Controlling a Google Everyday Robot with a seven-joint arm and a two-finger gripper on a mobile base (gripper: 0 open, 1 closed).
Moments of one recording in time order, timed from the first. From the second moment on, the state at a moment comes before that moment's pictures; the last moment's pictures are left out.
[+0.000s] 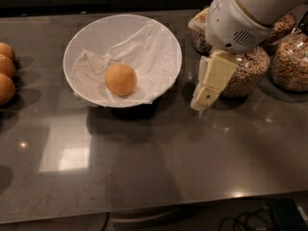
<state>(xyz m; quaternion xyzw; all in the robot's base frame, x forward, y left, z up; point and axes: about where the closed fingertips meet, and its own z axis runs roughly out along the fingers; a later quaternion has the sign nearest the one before) 0.477 -0.085 0.984 -0.67 0.69 0.04 0.26</state>
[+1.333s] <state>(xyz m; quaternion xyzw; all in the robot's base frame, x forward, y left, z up) 0.545 -0.009 0.961 -0.68 0.64 0.08 0.34</state>
